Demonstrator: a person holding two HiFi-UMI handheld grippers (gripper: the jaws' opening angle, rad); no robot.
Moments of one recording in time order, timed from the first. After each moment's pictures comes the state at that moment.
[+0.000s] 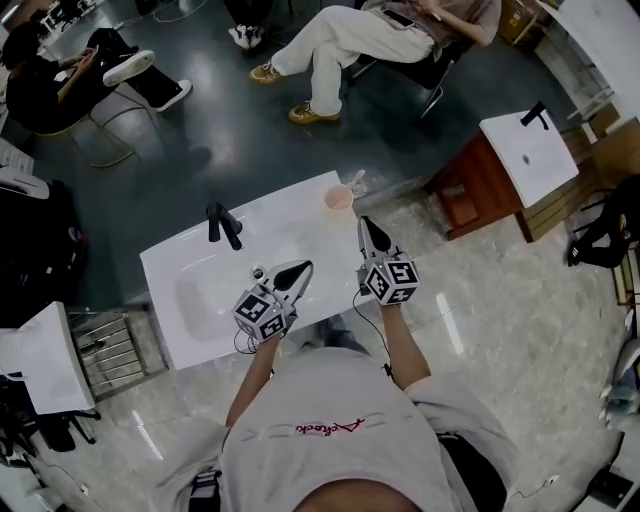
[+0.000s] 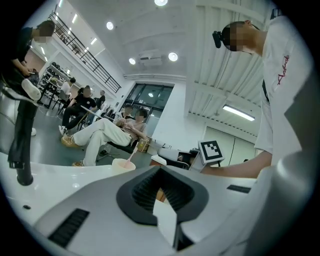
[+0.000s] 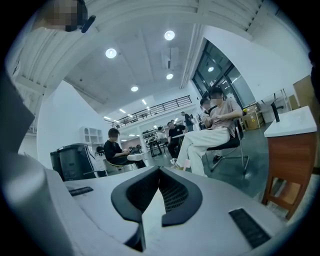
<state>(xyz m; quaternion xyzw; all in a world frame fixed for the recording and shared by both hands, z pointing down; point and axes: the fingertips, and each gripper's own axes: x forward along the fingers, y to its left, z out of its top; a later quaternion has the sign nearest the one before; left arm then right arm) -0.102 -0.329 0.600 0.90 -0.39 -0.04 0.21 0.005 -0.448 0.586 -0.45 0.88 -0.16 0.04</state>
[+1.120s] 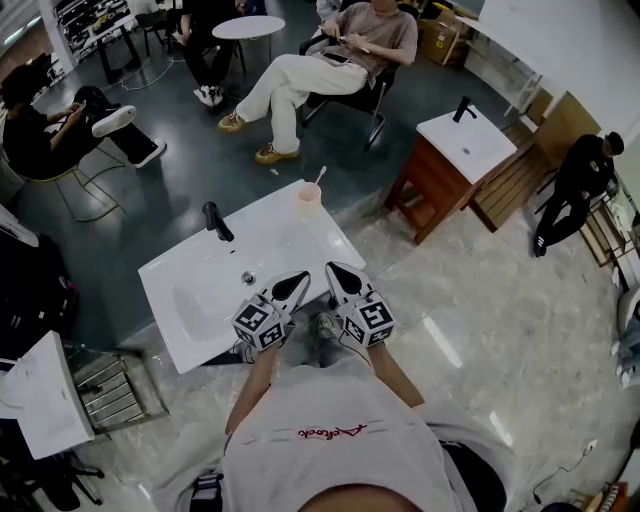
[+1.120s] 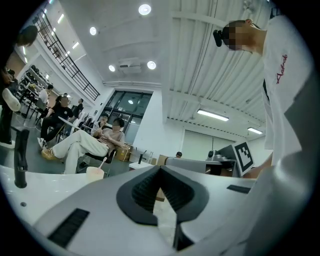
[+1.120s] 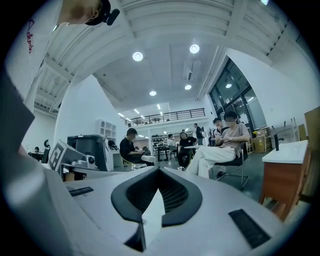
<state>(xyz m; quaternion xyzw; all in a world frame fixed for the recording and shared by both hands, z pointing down) -0.077 -0.202 0.539 0.94 -0.30 -0.07 0.13 -0.029 -0.220 0.519 -0.43 0.90 -0.05 0.03</state>
